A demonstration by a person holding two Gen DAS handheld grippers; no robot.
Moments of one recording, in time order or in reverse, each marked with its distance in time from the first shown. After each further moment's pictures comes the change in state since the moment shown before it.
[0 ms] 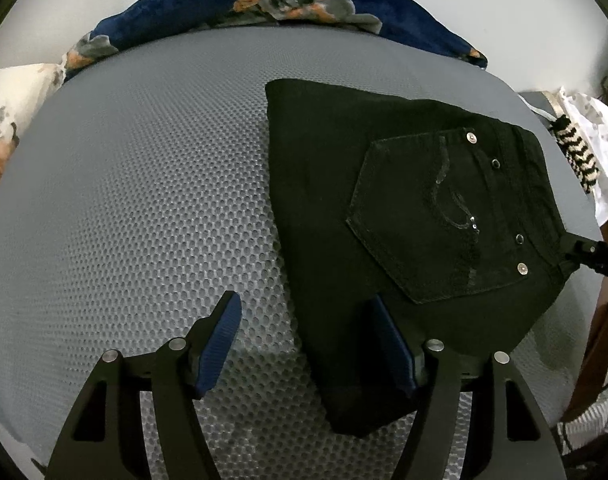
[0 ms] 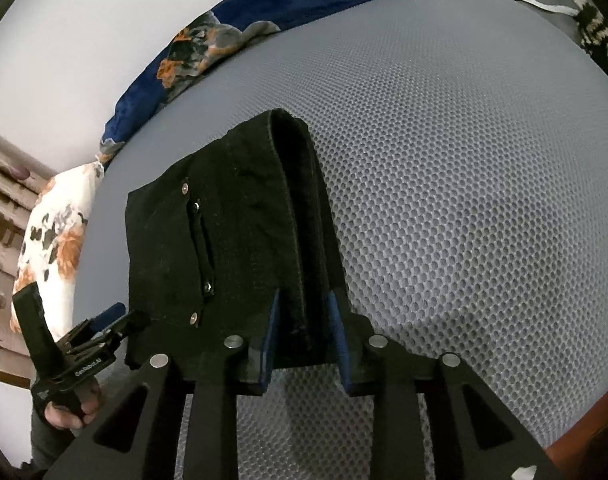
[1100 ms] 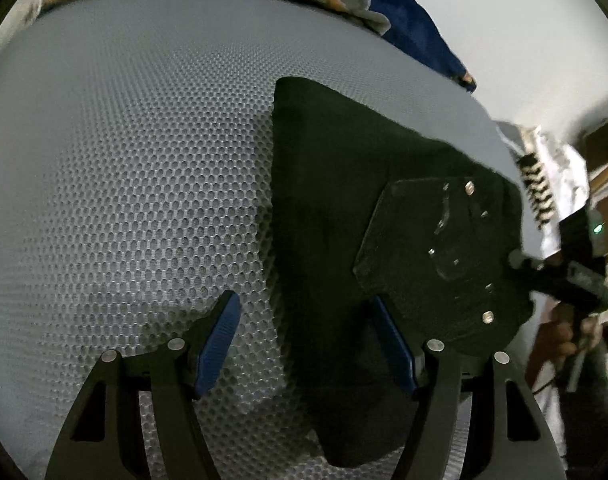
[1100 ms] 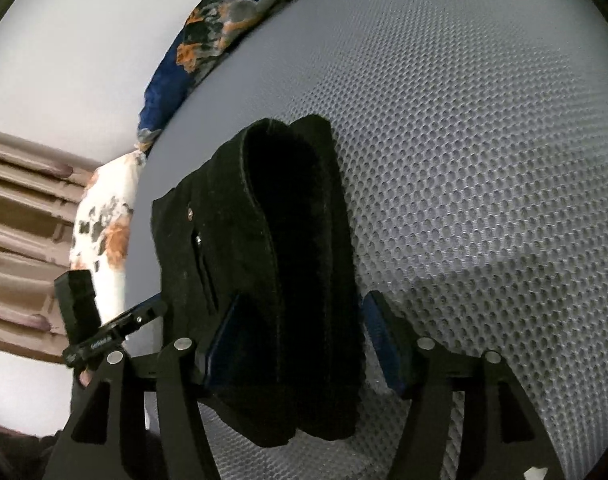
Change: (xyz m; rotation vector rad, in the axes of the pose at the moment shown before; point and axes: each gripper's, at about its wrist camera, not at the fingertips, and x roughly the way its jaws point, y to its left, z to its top) left arm 0.014 0.058 0.018 -0.173 0.110 -0.306; right arm 0.052 -0.033 0.047 0.024 0.177 0.314
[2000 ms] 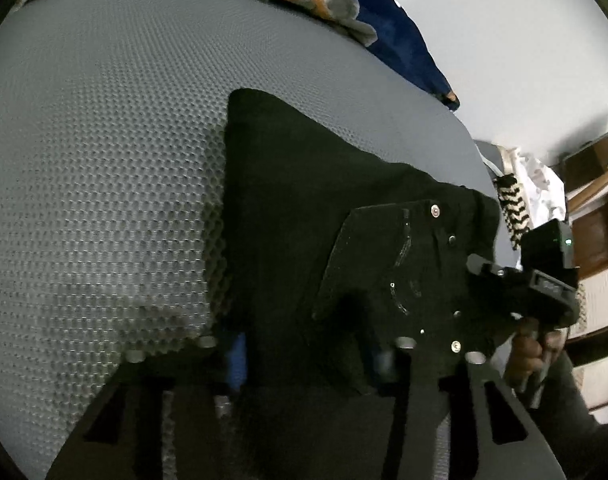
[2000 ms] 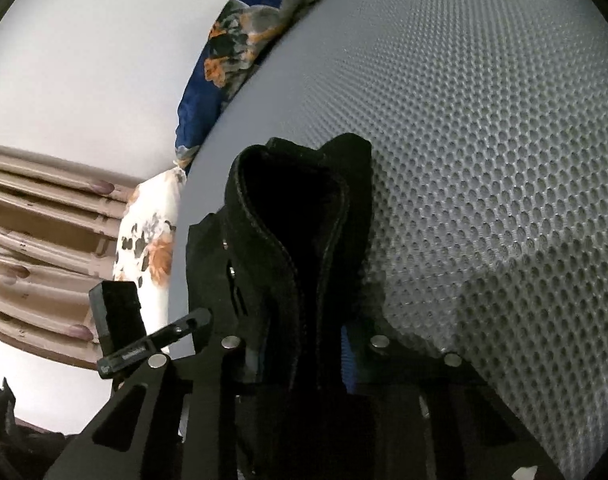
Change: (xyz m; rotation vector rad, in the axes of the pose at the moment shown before) left arm 0.040 -0.044 0.028 -0.024 -0.042 -0.074; right arm 0.016 0.006 0.015 0.020 -0.066 0.152
